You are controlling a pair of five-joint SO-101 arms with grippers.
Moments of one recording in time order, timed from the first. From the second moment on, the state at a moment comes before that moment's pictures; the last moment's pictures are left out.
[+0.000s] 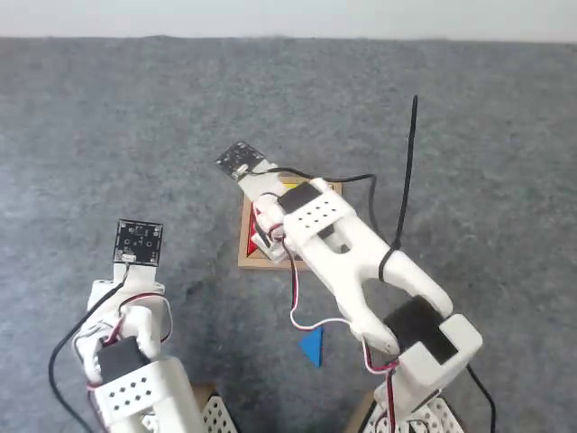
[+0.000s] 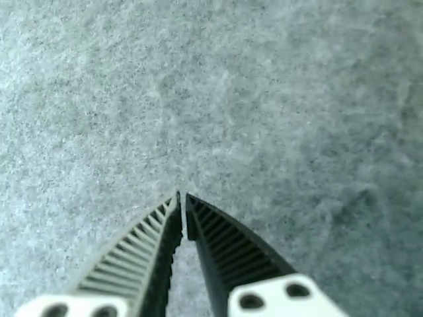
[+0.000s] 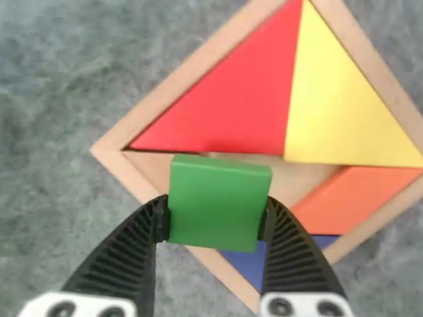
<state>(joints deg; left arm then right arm) -31.3 -90.0 93.8 60.4 -23.6 -39.6 9.0 15.1 59.1 9.4</state>
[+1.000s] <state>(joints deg) -31.2 -90.0 93.8 60.4 -23.6 -33.3 10.8 14.5 59.4 11.9</state>
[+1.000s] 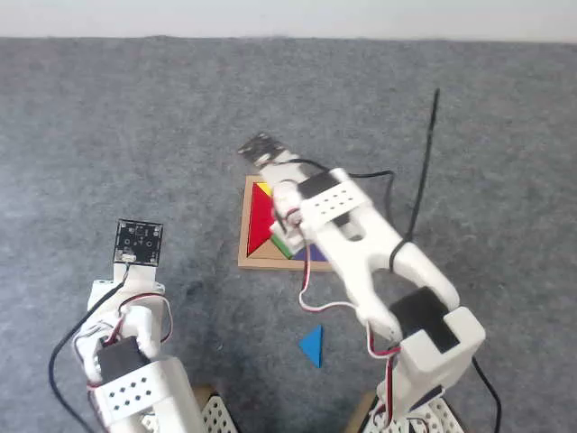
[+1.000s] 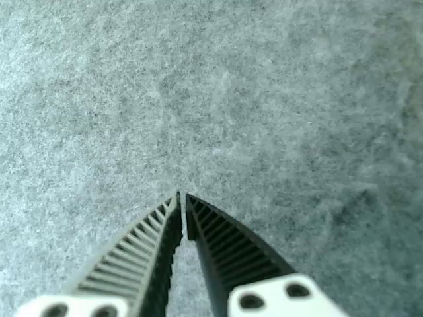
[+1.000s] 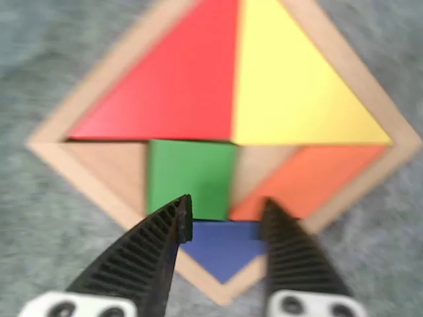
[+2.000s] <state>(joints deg) -31.3 -90.0 93.8 60.4 -23.6 -27.6 16.4 14.2 50.3 15.9</state>
